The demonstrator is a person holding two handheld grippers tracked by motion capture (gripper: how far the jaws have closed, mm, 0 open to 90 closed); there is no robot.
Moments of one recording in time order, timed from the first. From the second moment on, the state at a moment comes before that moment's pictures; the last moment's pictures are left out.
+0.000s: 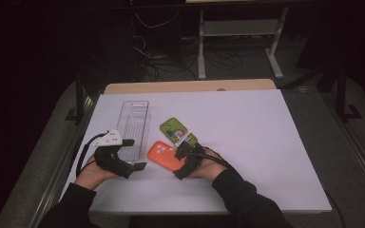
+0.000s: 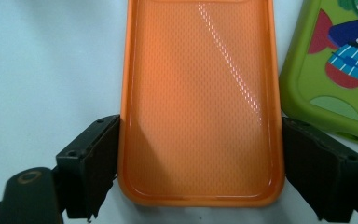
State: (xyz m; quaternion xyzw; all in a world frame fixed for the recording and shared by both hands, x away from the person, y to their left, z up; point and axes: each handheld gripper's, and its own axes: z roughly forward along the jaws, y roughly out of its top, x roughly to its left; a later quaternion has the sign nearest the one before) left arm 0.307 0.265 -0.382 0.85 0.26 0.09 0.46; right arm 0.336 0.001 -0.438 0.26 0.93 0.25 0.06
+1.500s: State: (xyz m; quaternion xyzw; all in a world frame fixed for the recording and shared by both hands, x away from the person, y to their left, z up) left arm 0.308 0.264 -0.373 0.84 0.25 0.08 0.47; right arm 0.345 -0.053 -0.396 0.20 0.93 0.30 0.04
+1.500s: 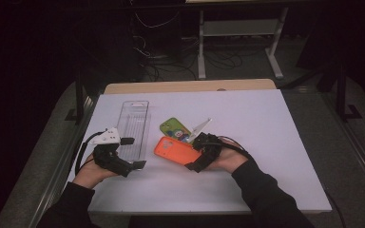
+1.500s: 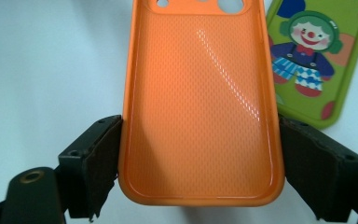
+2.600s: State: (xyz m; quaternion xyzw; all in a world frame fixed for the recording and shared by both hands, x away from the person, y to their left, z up) left arm 0.347 0.179 -0.349 0.89 0.13 0.04 0.44; right arm 0.354 -0.120 -0.378 0.12 0.94 0.31 0.04
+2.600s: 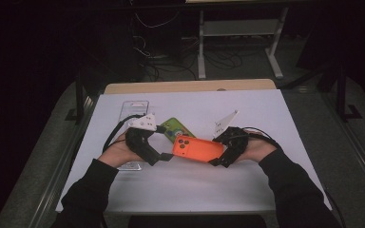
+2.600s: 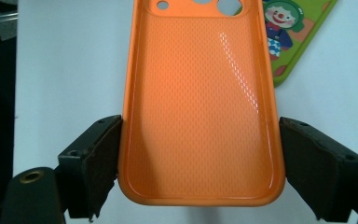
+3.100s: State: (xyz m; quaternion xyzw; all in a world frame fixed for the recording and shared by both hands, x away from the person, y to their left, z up) left arm 0.353 0.151 -0.342 0.90 0.05 0.00 0.43; right arm 0.345 -0.119 -0.374 0.08 0.94 0.32 0.02
